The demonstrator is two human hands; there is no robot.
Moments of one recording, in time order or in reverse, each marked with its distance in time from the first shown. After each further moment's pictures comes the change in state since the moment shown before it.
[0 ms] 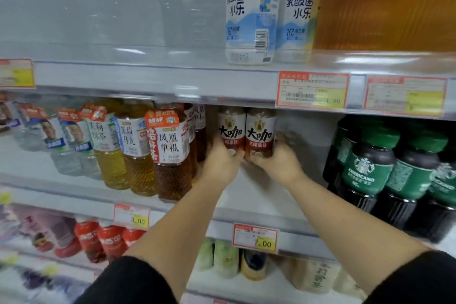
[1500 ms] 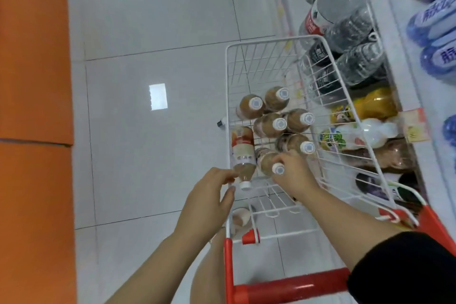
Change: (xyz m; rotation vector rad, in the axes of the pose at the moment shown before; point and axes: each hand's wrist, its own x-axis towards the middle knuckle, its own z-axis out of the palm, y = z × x) left_hand -0.571 -0.484 -0.141 0.111 0.401 -1.098; right_hand -0.502 0.168 0.546 -0.548 -1.546 -0.447
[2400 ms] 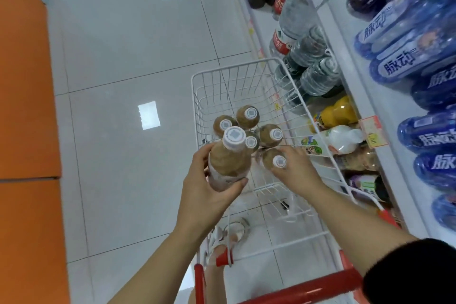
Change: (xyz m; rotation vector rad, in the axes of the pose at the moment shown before) left_hand 0.034 0.077 -0.002 -0.419 0.196 0.050; right_hand 0.005 0.029 -0.069 0.107 0.084 0.096
